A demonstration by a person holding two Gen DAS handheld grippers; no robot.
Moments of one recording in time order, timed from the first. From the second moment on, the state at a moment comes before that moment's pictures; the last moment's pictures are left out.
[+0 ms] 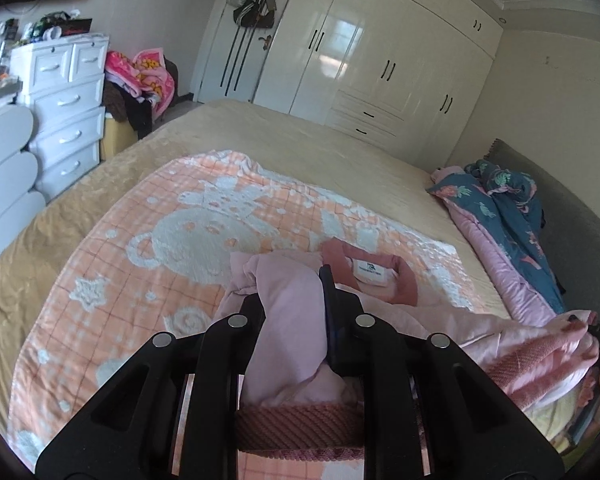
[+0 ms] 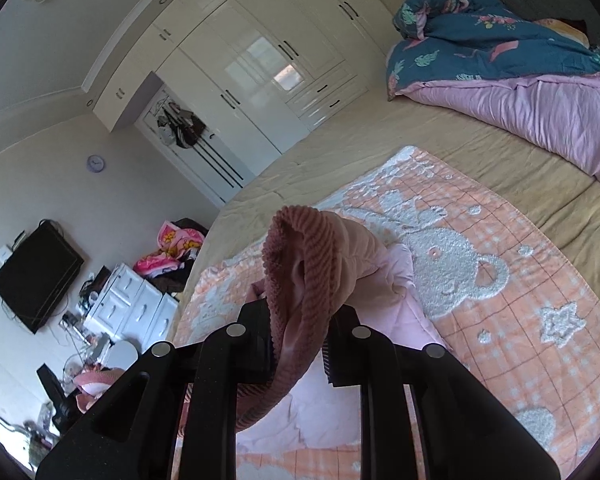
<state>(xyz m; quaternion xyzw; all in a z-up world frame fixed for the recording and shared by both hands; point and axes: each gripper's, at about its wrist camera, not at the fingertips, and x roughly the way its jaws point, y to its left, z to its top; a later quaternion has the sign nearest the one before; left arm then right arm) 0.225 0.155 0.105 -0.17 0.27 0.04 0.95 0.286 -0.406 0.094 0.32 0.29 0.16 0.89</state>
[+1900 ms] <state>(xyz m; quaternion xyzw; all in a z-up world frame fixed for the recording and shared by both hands) 0.322 0.117 0.087 -0.12 0.27 0.06 0.95 0.332 -0.274 -0.034 0.07 0.39 0.16 0.90</state>
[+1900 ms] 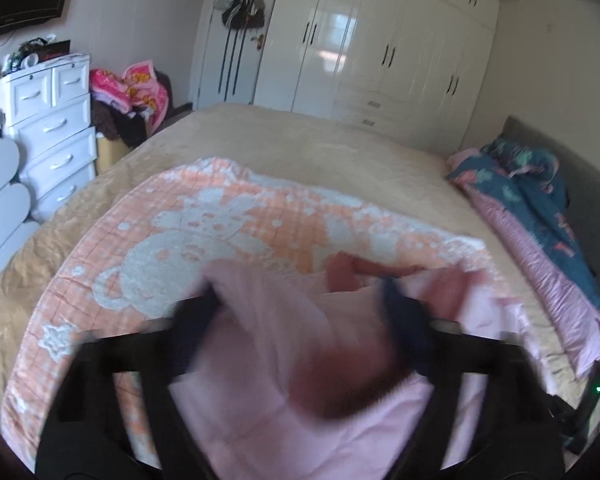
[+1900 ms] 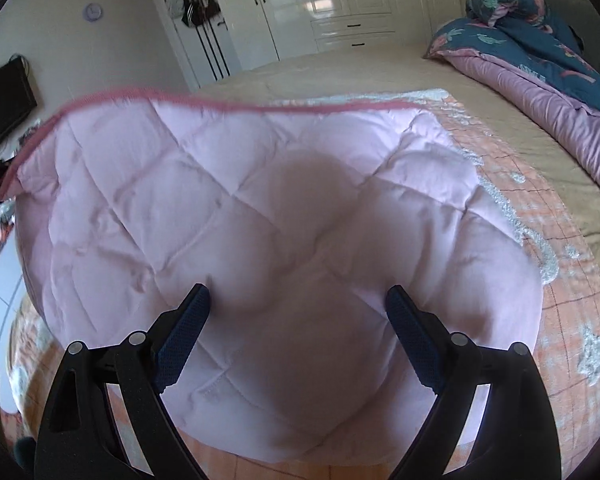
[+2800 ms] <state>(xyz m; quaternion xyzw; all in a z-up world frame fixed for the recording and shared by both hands) 0.287 0.190 -0.049 -0.19 0.36 0.03 0.91 0.347 -0.368 -0.048 0.10 0.40 0.10 0.91</state>
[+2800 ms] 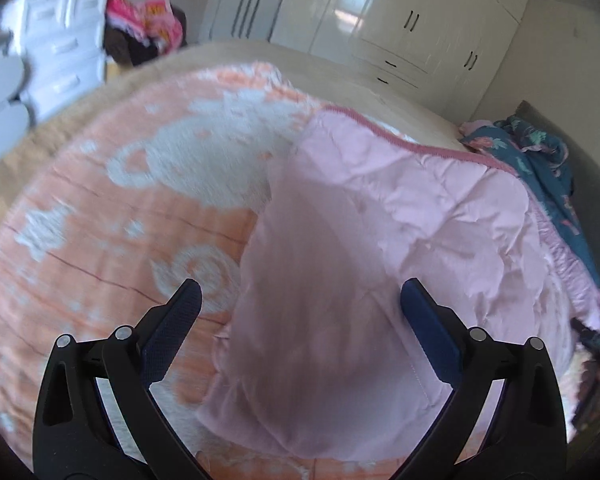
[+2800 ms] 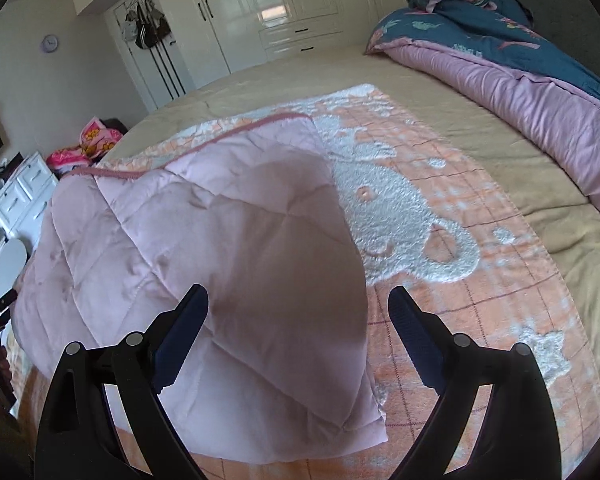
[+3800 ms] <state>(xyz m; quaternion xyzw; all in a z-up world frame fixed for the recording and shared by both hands) 0.332 0.162 -0.012 -0.11 0.31 0.06 0.94 0.395 -0.347 -0.014 0.10 0.31 0.08 0.94</state>
